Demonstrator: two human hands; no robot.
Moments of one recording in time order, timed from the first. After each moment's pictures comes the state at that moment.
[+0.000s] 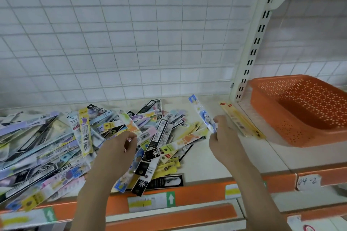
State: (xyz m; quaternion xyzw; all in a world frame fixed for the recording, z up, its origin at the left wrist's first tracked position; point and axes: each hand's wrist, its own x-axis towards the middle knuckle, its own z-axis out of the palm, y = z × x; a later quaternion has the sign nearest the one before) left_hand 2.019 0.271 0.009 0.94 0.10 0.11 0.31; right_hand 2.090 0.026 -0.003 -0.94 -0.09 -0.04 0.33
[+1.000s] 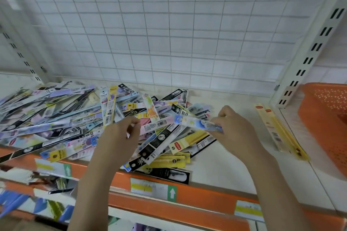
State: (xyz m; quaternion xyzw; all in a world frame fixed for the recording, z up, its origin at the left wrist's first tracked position) left_hand 2.003 0.260 0.000 0.92 0.22 0.20 0.26; right_hand 2.146 0.037 -0.004 -0.93 -0.33 -0.04 0.14
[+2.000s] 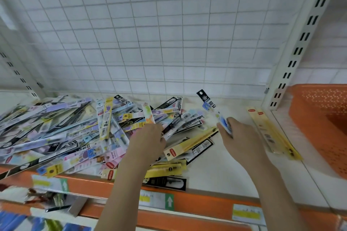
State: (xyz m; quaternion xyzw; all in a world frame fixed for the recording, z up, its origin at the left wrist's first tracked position) left_hand 2.057 0.221 0.006 0.98 0.16 0.03 0.08; right_hand 2.143 0.018 -0.013 -0.94 -0.19 -0.08 0.25
